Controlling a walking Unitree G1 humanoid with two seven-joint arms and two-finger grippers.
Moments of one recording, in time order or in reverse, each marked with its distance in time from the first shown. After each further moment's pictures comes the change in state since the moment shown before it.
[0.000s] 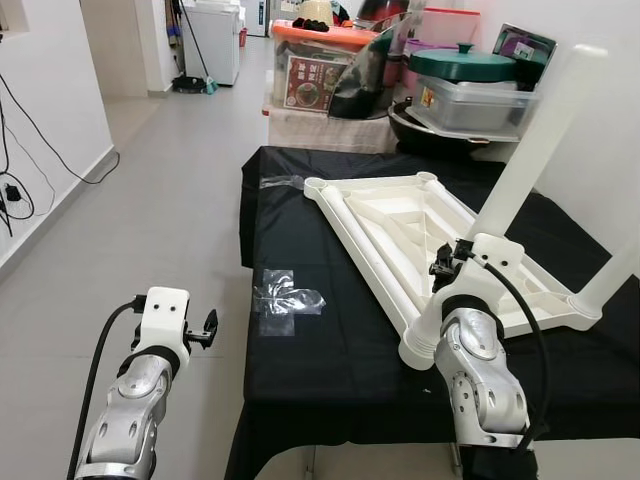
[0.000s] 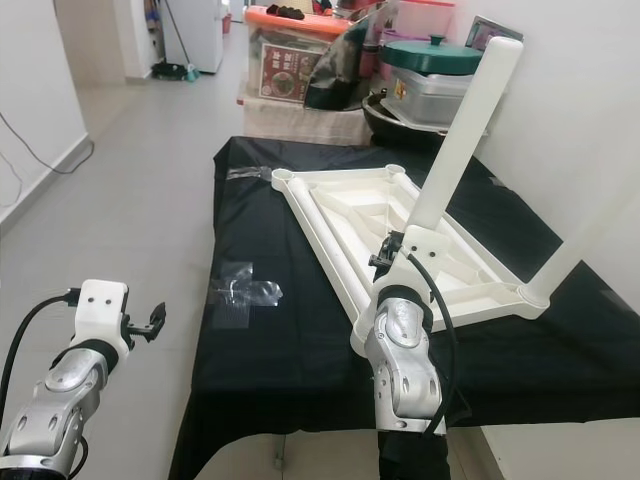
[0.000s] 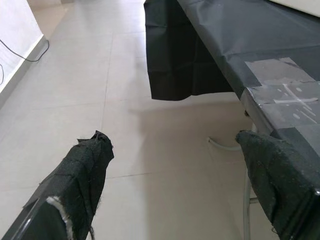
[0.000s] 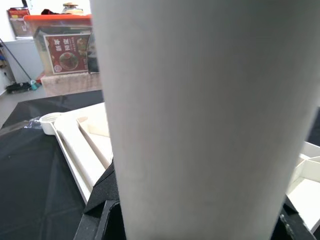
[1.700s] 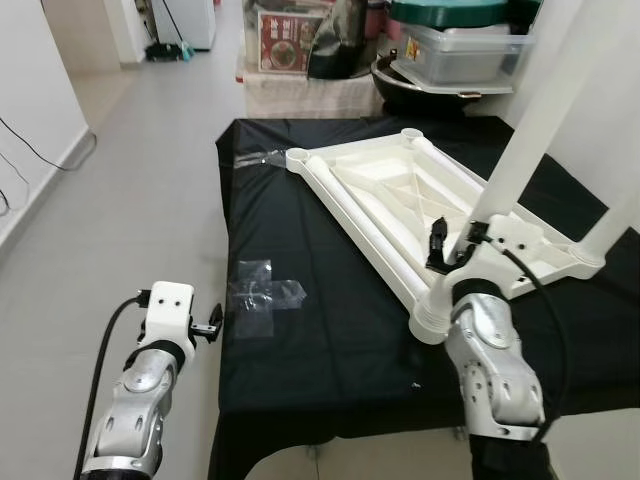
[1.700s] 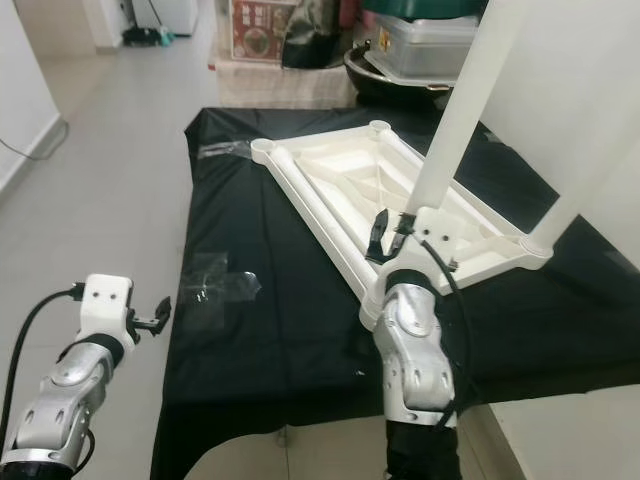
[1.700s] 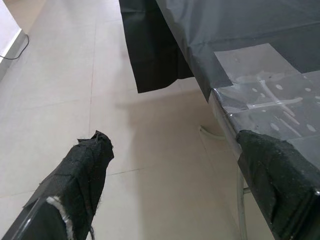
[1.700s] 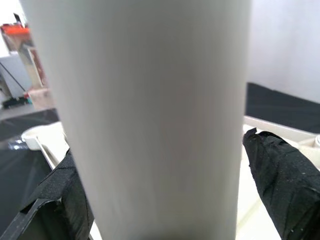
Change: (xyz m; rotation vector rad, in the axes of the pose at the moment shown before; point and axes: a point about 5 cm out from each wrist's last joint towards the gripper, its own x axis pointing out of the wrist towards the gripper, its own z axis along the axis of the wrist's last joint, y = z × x) left arm 0.002 -0.002 0.001 0.008 -0.006 -0.020; right arm -0.002 0.000 0.025 0.040 -0.105 0.052
